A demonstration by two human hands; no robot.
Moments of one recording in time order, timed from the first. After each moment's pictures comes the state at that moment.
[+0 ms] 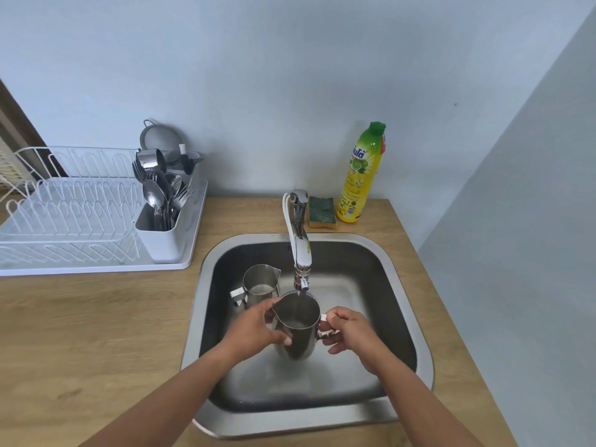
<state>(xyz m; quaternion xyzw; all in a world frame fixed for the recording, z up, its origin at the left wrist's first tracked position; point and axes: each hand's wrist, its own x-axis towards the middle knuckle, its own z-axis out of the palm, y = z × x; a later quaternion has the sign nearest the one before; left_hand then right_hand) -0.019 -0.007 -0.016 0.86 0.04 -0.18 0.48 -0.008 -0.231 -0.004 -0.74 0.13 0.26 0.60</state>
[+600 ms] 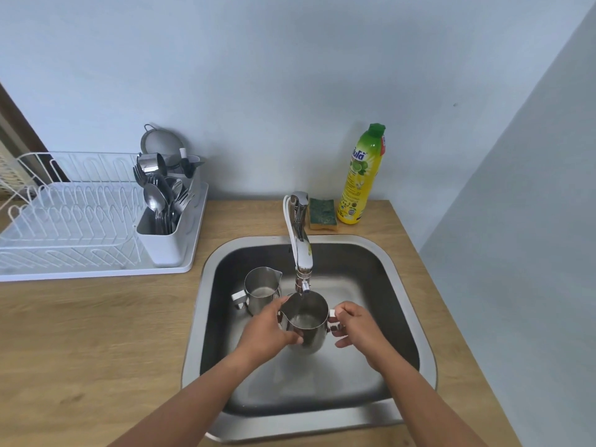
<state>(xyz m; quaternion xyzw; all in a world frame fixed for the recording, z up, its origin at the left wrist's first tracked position) -0.020 -0.030 -0.011 0.88 0.05 -0.13 0.46 0.000 -0.231 0.004 -0.78 0.15 0.20 0.57</state>
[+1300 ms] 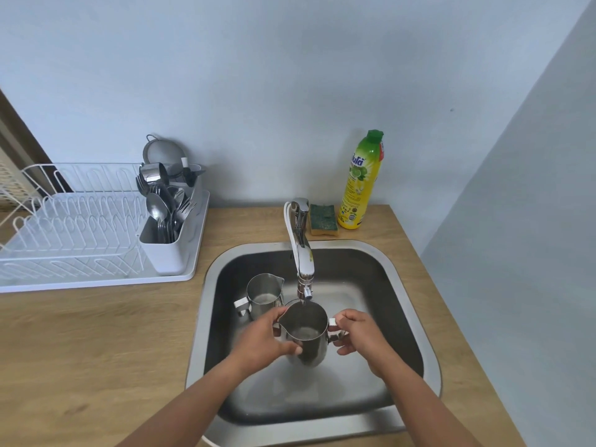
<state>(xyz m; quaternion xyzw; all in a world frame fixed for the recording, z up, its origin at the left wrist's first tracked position) -0.023 -0.013 -0.012 0.87 0.03 -0.16 0.46 -0.003 -0.229 0.010 -0.76 0.16 0.21 0.59</state>
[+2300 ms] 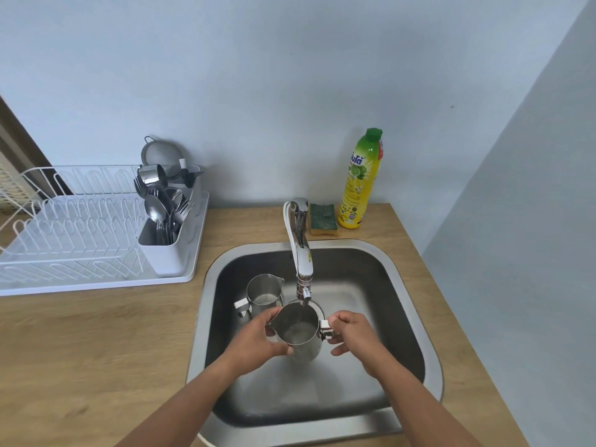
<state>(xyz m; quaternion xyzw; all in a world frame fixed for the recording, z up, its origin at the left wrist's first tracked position) -0.022 -0.004 -0.013 0.86 0.03 -0.18 0.47 -0.002 -0.224 0.002 -0.77 0.14 0.22 0.58</state>
